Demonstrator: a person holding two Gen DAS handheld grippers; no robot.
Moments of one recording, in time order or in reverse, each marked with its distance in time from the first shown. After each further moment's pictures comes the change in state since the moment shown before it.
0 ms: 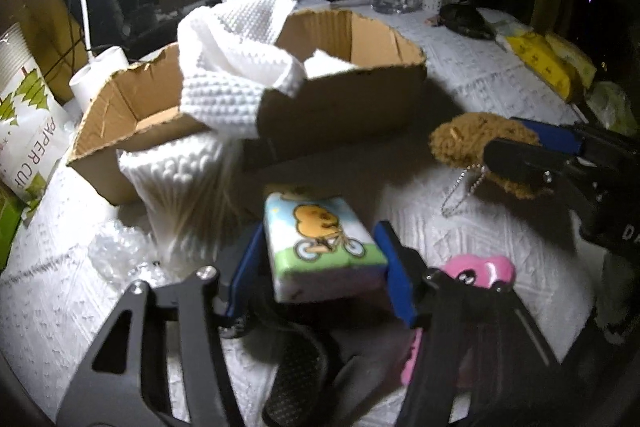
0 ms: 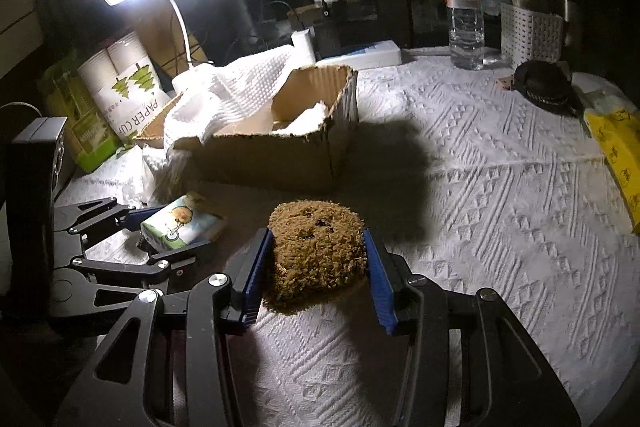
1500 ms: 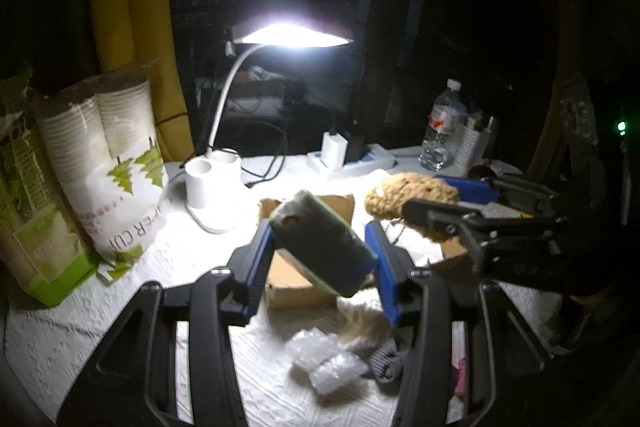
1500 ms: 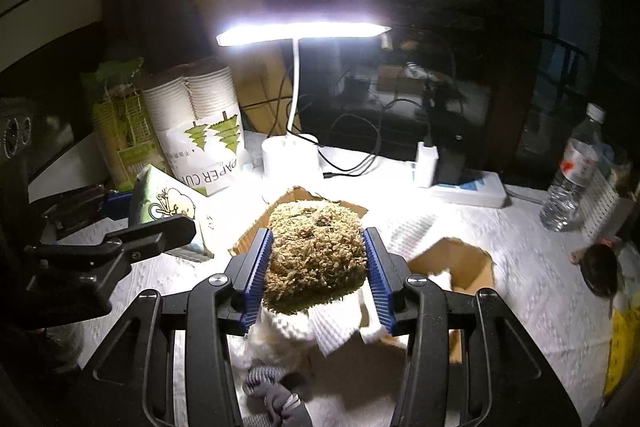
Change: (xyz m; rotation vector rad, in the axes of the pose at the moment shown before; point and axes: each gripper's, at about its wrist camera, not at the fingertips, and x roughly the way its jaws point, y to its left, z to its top) left arm -0.132 0.151 0.035 -0.190 -0.367 -0.027; right arm 0.033 0.153 0.128 -0.282 -0.080 0.083
